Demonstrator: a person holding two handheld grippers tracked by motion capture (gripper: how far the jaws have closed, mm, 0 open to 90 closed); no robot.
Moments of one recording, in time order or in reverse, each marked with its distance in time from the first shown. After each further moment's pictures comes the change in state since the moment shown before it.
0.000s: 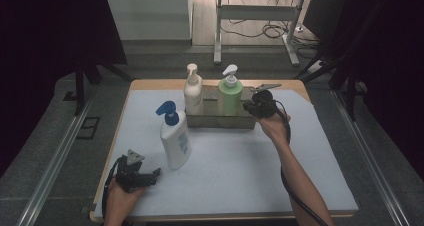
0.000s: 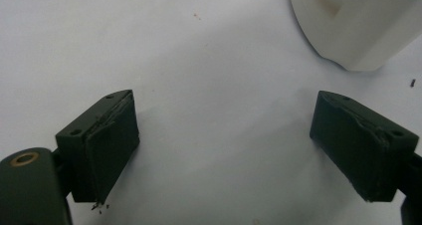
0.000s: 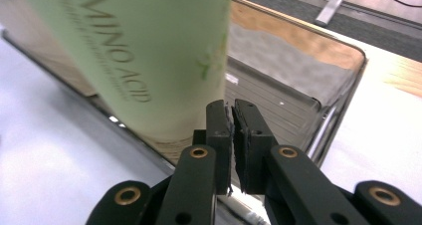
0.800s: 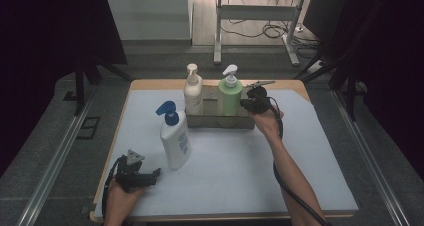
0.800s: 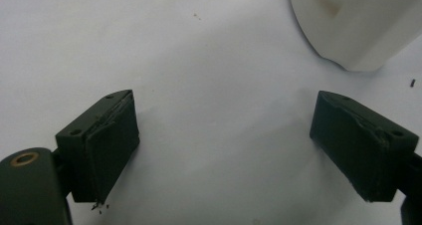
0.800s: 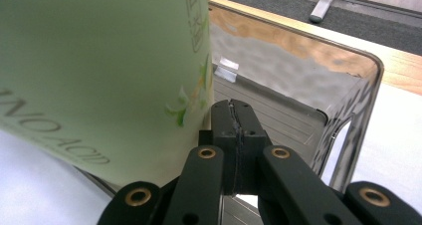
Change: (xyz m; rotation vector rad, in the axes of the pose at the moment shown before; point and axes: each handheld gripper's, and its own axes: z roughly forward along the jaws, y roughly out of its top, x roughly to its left) left arm 0.000 0.000 0.000 0.000 0.000 0.000; right arm -0.002 0.009 0.029 -0.001 -0.013 0.061
